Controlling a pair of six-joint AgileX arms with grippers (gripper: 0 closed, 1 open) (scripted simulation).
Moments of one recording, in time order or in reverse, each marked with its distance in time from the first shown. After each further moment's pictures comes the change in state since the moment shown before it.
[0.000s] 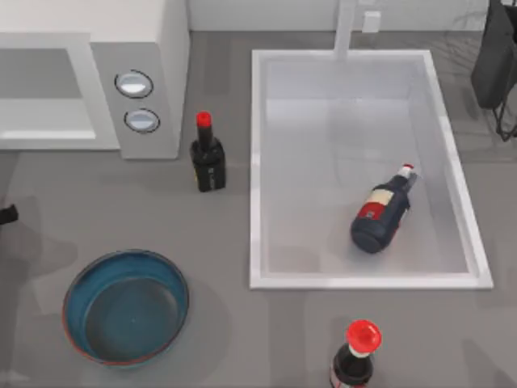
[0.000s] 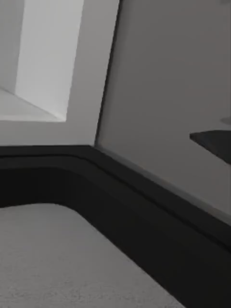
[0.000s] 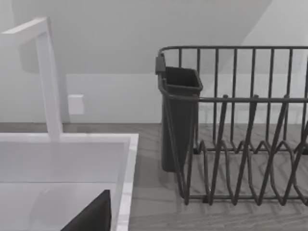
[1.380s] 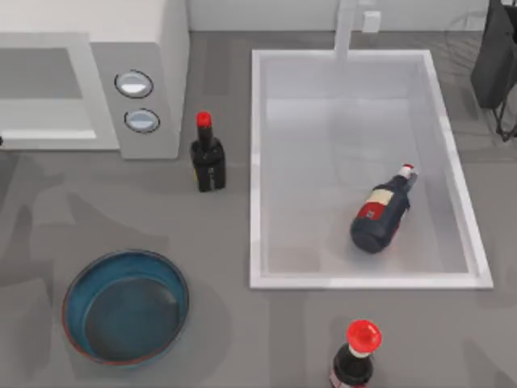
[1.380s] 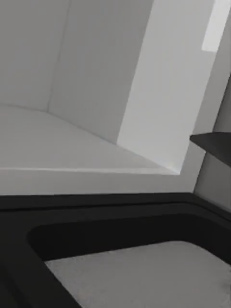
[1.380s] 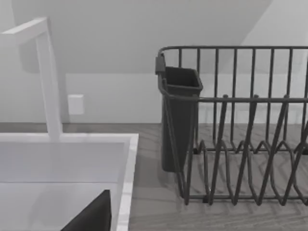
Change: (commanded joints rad) left arm -0.063 -0.590 0.118 -0.755 -0.021 -0.101; right arm 0.000 0.000 0.000 0.000 0.000 0.000
